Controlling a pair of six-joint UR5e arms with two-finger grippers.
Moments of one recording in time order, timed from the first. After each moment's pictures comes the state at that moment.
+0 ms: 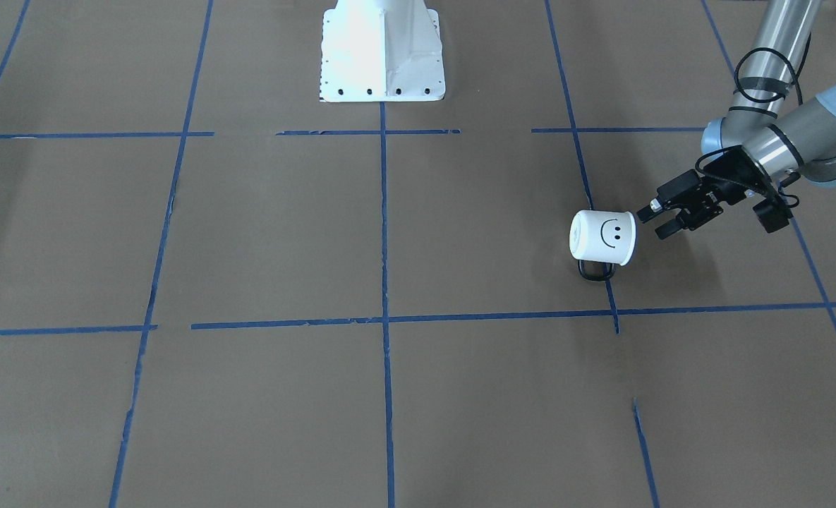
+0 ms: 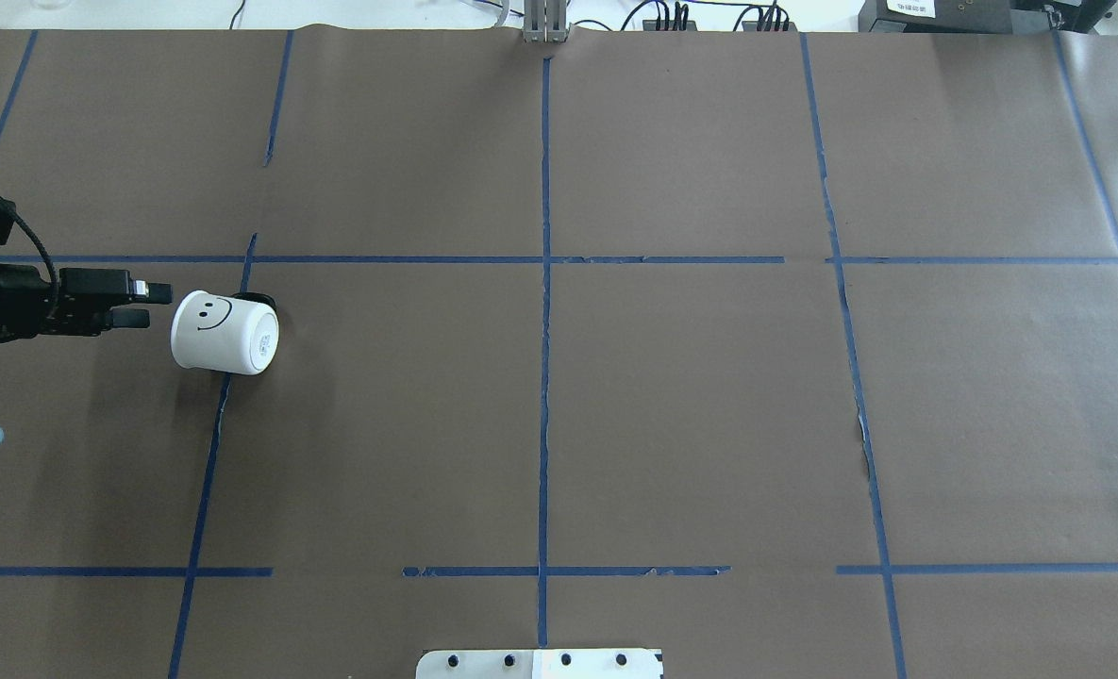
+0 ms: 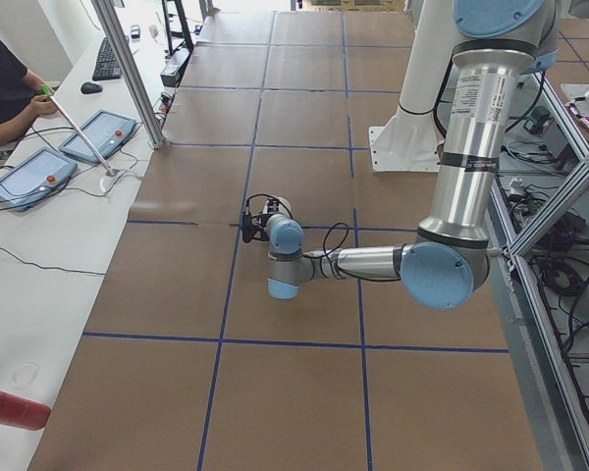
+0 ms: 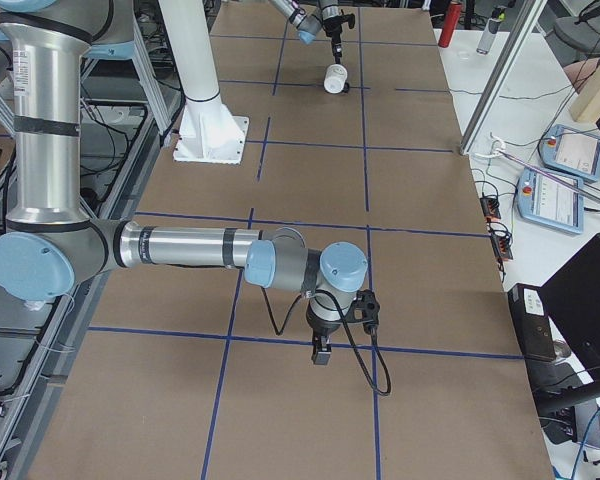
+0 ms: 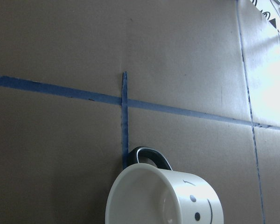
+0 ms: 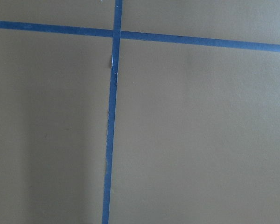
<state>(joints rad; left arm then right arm) -0.90 -1.71 -1.22 -3.42 -2.19 -1.65 1.57 -1.64 1.66 -1.72 2.28 -0.15</state>
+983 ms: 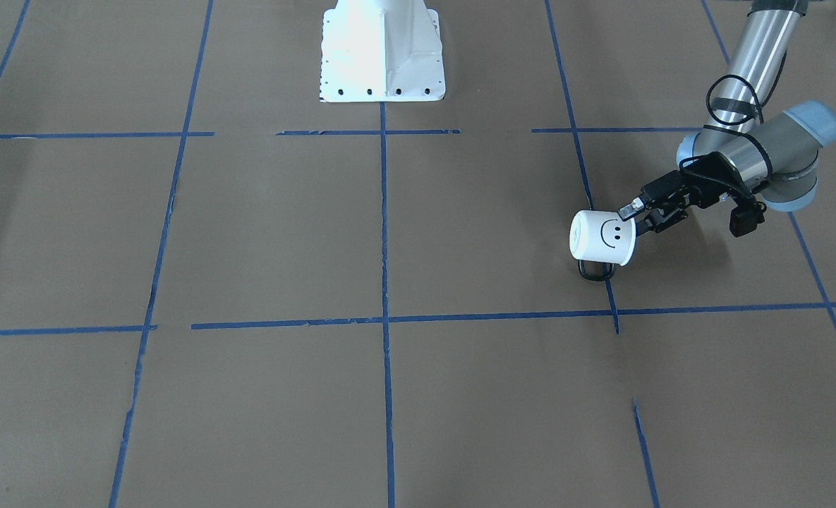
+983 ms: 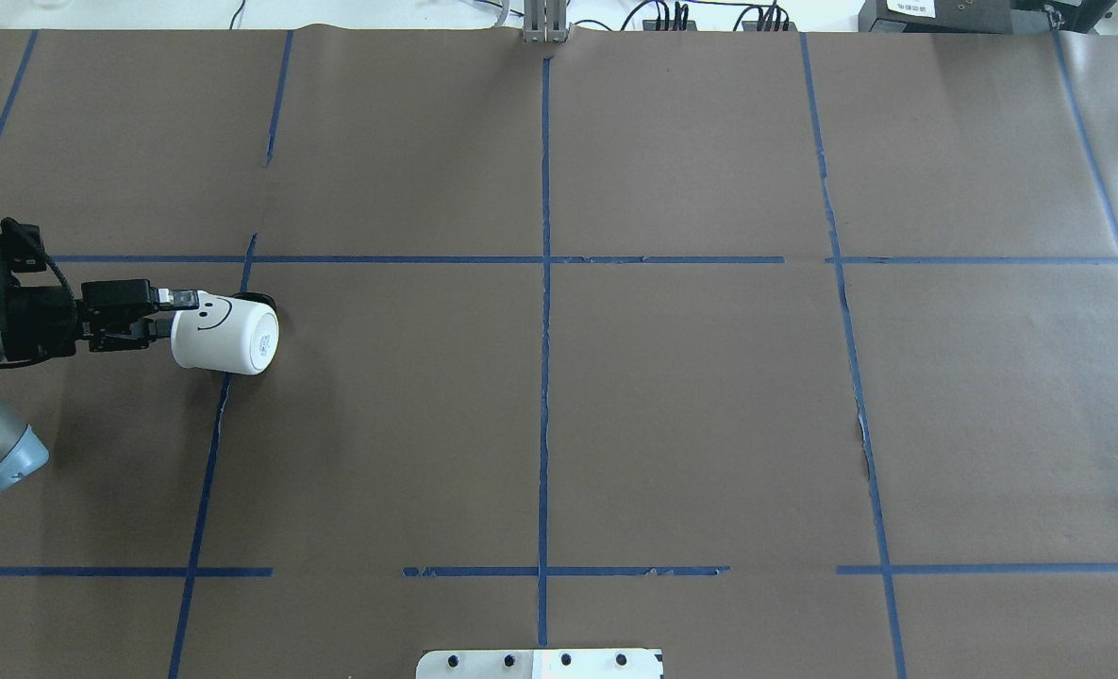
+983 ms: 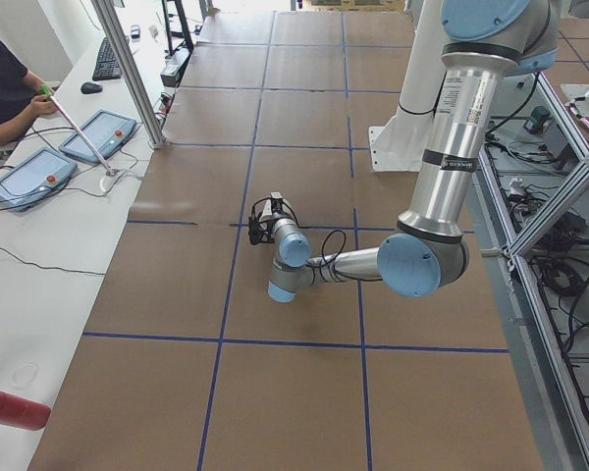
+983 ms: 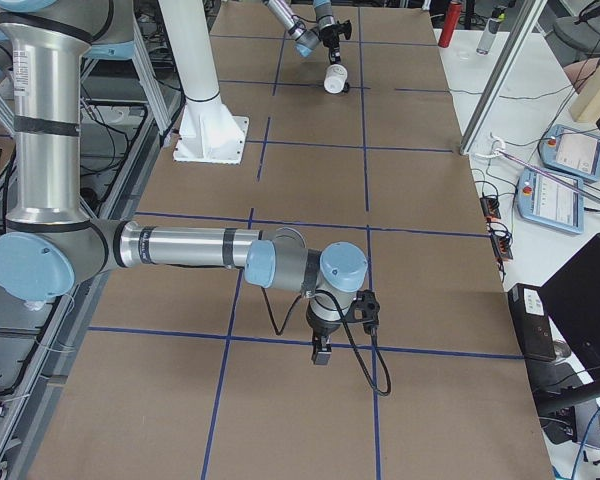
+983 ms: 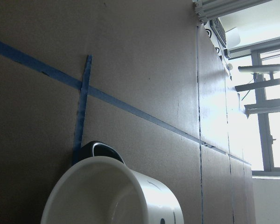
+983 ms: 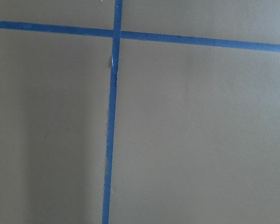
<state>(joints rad) -0.82 -1.81 -1.04 -3.73 -2.06 -1.79 1.57 -1.64 1.66 -1.72 2.28 -0.15</state>
